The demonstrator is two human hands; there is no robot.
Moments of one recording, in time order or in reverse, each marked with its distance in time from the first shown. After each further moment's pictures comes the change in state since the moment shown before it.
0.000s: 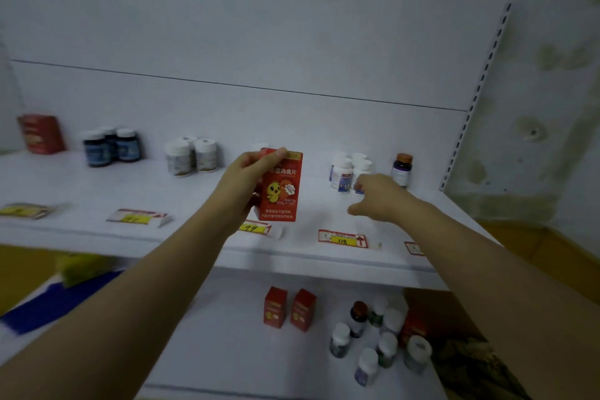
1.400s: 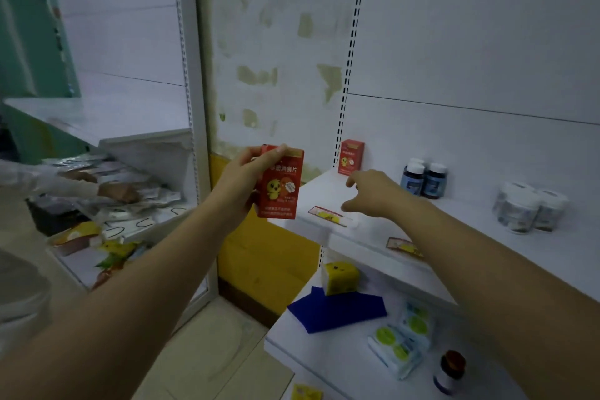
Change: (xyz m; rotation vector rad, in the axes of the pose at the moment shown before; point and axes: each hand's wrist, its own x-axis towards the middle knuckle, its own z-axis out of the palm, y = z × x) left_hand -0.099 0.114 -0.595 0.062 0.484 0.120; right_hand 0.057 -0.640 0.118 0.080 -0.099 -0.554
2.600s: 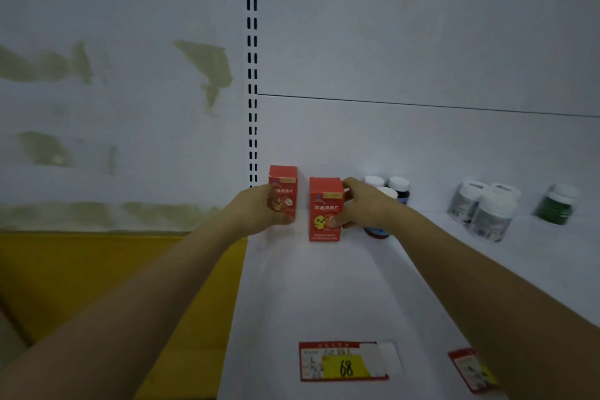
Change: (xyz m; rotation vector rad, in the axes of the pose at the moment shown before) left_hand 0.349 -0.105 0.087 0.965 -0.726 0.170; right_hand 0.207 0.099 0.016 0.628 0.105 0.587
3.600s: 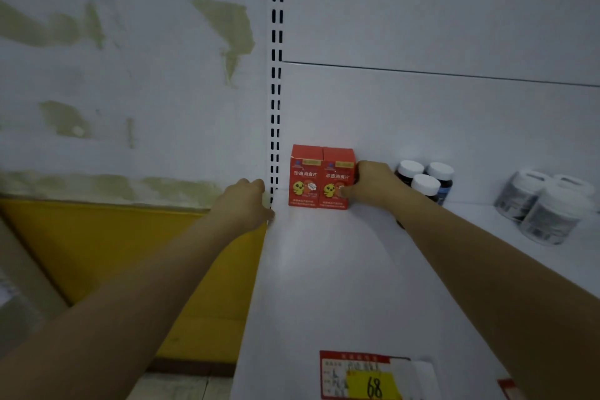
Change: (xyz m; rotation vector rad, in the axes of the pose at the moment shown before) left_hand 0.014 -0.052 0.005 0.361 0.048 -0.189; right_hand 0.058 -0.006 0.021 -0.375 0.121 0.005
